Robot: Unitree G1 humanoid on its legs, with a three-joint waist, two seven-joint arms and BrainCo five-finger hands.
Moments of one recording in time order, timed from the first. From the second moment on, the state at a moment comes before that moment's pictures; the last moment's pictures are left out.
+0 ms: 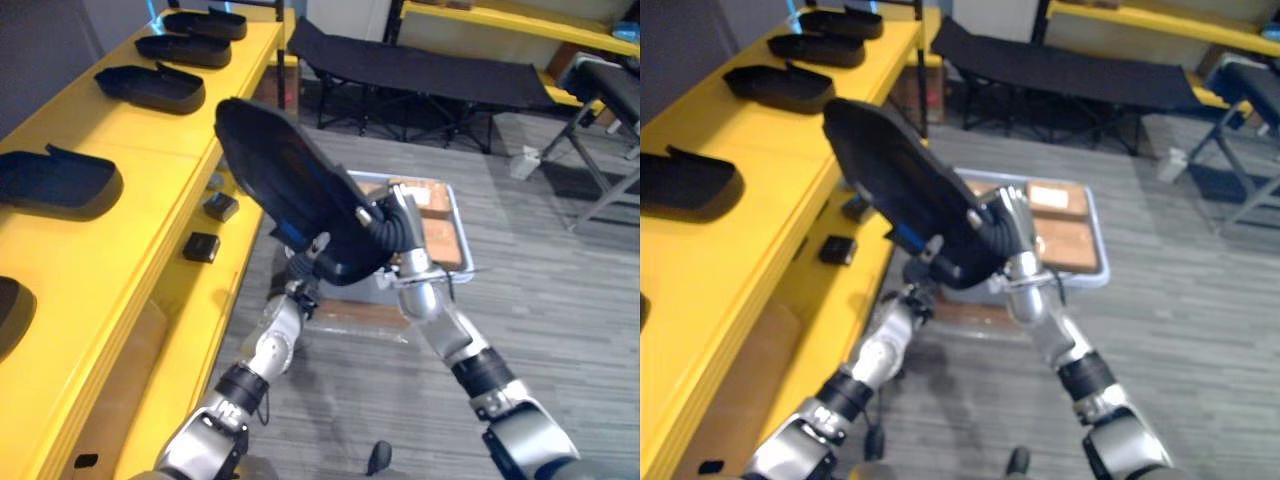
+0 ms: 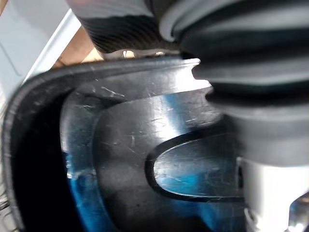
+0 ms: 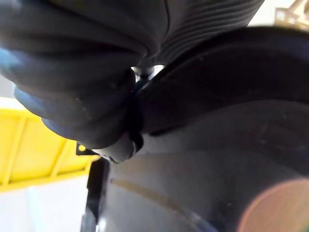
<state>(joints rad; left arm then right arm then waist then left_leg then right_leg) -0.47 0.10 -0.42 0.41 -1.08 -0.17 0.08 -0.50 -0.27 0.36 0.26 -0.44 -0.31 -0.50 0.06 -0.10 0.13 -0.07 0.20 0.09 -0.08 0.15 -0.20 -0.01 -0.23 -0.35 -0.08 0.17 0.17</state>
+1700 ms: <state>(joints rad) -0.18 0.15 -0.05 0.05 -0.14 -0.35 0.35 -0.33 -0.31 0.25 -0.04 0.21 -0.51 -0.12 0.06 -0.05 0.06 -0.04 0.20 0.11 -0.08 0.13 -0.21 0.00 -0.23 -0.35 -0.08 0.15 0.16</state>
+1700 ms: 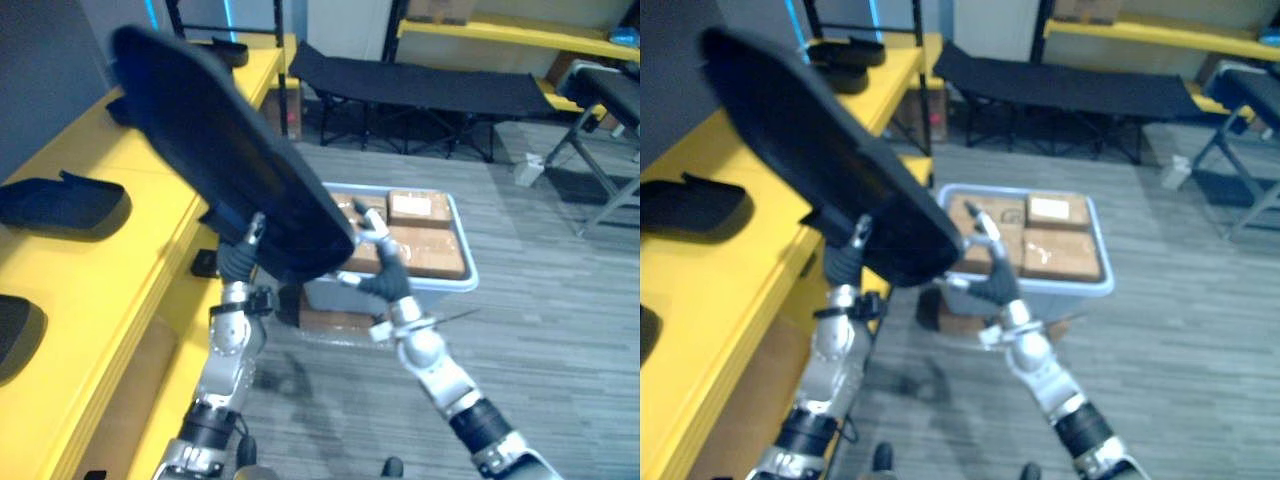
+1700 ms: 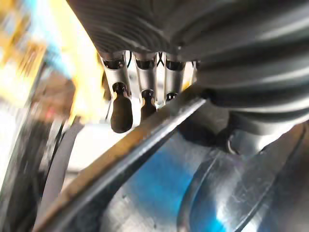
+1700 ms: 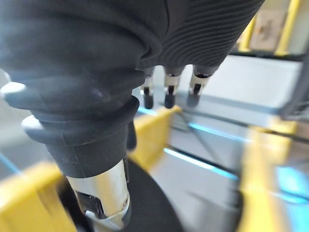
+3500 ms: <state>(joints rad) 0.39 -0.05 0.83 -0.40 -0.07 -0.53 0.48 -0.08 -0.12 0.22 0.10 0.28 -0.31 -0.02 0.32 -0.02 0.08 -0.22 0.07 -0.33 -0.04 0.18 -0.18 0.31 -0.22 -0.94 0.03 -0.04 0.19</state>
